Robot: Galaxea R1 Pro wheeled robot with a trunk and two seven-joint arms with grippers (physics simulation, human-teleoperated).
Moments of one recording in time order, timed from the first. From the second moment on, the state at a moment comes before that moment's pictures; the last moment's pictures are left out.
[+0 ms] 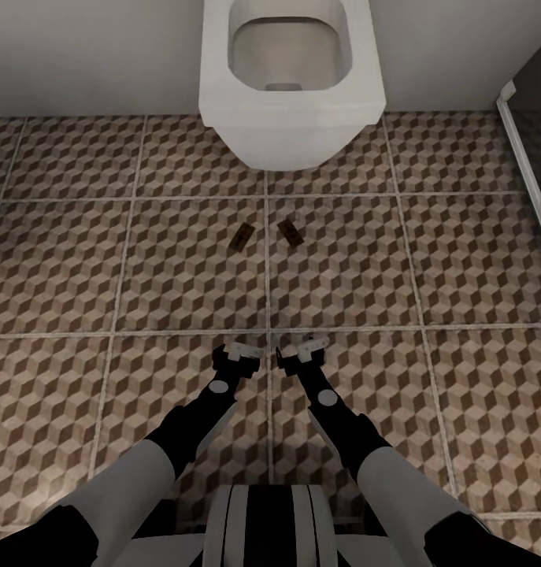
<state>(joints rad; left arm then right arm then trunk) -0.83 -0.08 -0.63 -0.71 0.27 0.12 0.34 -0.81 0.15 0.34 -0.58 0.06 -0.20 -0.13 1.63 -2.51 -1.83</state>
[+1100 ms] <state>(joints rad) -0.83 -0.08 -0.63 -0.71 0.27 0.12 0.34 -0.81 0.15 0.34 -0.58 0.06 -0.20 -0.13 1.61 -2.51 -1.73</state>
